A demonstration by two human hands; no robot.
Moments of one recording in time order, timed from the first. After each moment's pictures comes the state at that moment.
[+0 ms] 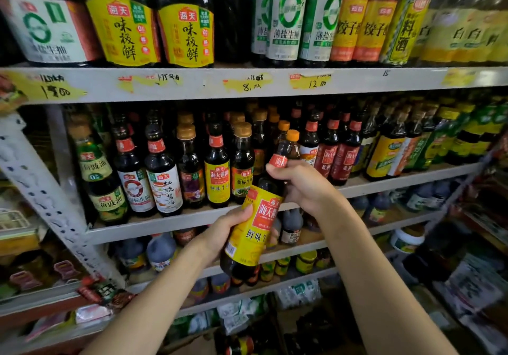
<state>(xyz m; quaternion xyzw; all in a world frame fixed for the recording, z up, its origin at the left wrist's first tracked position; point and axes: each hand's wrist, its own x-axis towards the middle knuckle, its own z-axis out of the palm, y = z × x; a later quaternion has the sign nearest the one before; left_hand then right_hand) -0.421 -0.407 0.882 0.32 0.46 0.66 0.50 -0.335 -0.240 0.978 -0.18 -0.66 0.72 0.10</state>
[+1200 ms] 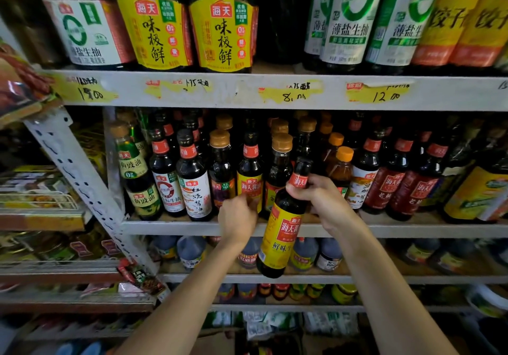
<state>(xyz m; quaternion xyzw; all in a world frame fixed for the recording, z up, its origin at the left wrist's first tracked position) -0.497 -0.355 0.848 0.13 0.92 0.36 -0.13 -0.411 -0.201 0.936 -0.15 -0.69 0.70 0.08</state>
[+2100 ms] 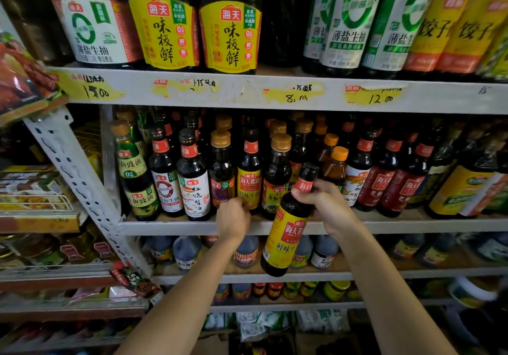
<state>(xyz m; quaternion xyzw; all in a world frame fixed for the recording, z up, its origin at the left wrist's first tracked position) -0.507 -0.363 0.834 0.11 0.92 0.38 -0.05 -0.397 -0.200 0.927 -0.16 -0.69 0.70 0.09</state>
